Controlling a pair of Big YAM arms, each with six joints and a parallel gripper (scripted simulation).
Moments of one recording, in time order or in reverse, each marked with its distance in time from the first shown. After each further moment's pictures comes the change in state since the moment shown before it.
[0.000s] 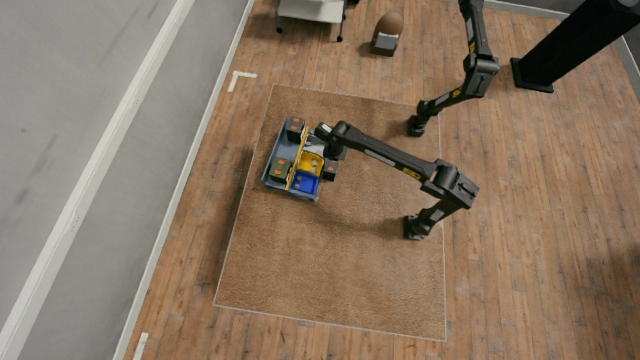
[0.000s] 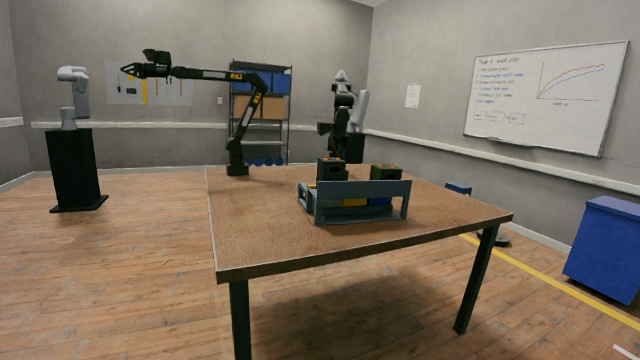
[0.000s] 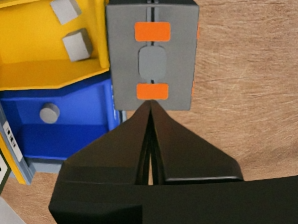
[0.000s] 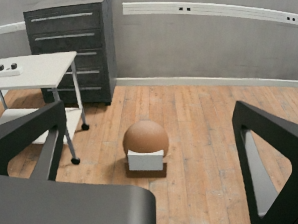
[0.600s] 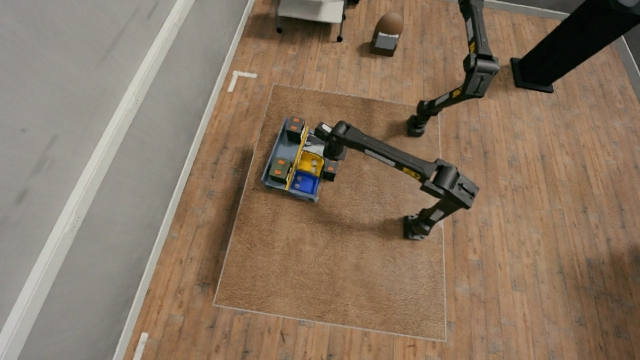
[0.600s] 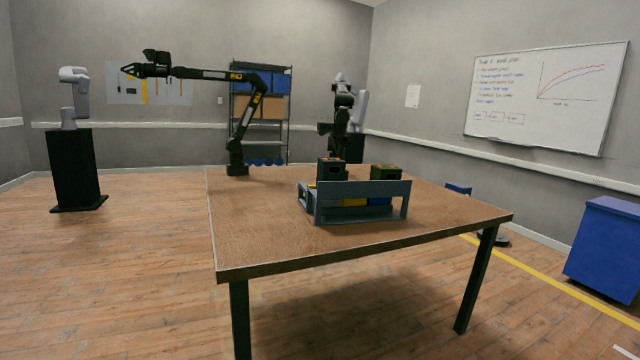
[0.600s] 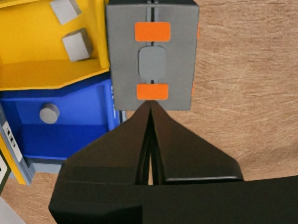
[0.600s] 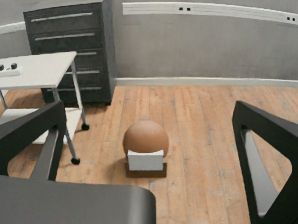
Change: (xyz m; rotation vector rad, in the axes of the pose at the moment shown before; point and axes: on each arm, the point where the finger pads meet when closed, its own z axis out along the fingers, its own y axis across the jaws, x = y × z) left arm 0.000 0.000 0.000 0.001 0.000 0.000; right arm 0.000 0.000 0.000 0.000 0.000 0.000
